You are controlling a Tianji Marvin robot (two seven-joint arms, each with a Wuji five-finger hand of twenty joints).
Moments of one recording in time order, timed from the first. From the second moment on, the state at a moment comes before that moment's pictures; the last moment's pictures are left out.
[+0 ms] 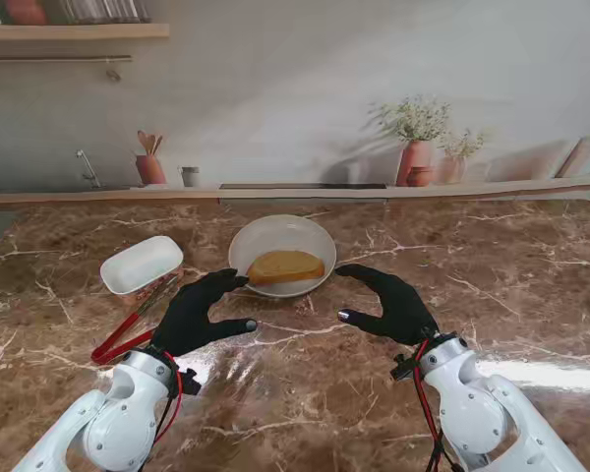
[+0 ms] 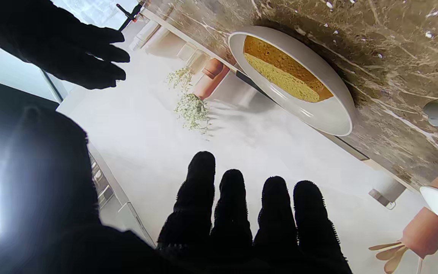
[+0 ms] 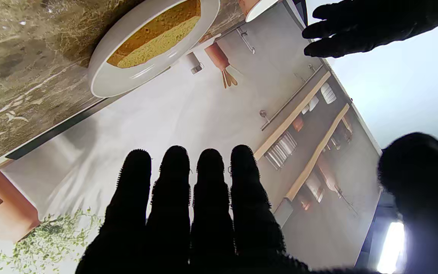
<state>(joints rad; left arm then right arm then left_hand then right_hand) 1.79 -1.14 -1.24 -1.79 0.57 -0.10 0.18 -1.74 -1.12 1.33 -1.67 -0.58 -0.36 -0.16 0.55 -0.31 0.03 -0.05 0.52 0.04 0.17 0.16 0.37 -0.03 0.23 0.22 0.27 0.02 0.13 0.35 0.00 -0.05 0.64 0.33 0.07 -0.41 0.71 -0.06 0.49 0.03 0.20 0.45 0.57 -0.01 0.12 0.17 0.56 -0.03 0.11 0.21 0.27 -0.03 0.62 0.24</state>
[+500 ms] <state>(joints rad) 1.80 -1.13 -1.35 -1.83 0.63 -0.09 0.06 -1.74 -1.12 1.33 -1.68 -0.60 -0.34 -0.17 0.61 -0.32 0.07 -0.04 0.52 0.04 0.17 0.16 0.37 -0.03 0.23 0.22 0.27 0.02 0.13 0.35 0.00 -0.05 0.65 0.33 0.08 -0.41 0.71 -0.06 0.49 0.02 0.20 0.45 0.57 -0.01 0.12 0.16 0.56 -0.03 0.11 0.21 0.29 -0.03 0.63 0.24</state>
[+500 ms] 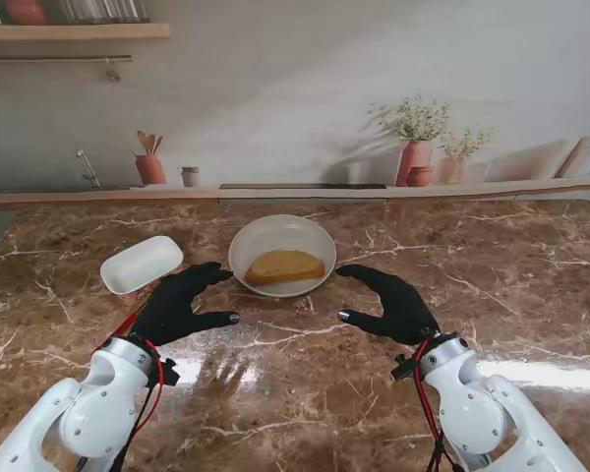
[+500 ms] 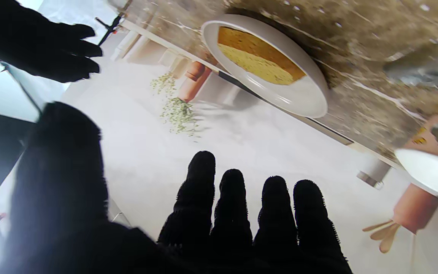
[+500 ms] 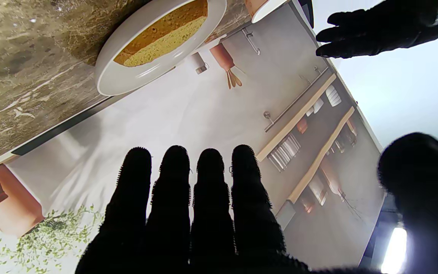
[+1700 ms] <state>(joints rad) 1.37 -1.00 -1.41 -1.54 0.92 0.11 -0.57 -1.76 -1.12 1.33 -1.68 -0.60 -0.29 -0.16 0.66 -0.61 0.87 -0.09 0.52 0.05 0.32 0.23 0.43 0.01 0.32 0.26 0.37 0.06 0.22 0.42 0.07 -0.04 0.78 0.38 0.11 -0.40 0.69 -0.06 0.49 0.01 0.20 0.45 0.62 -0.02 0.14 0.18 0.58 -0.03 0.12 0.21 0.32 -0.01 0.66 0.25</state>
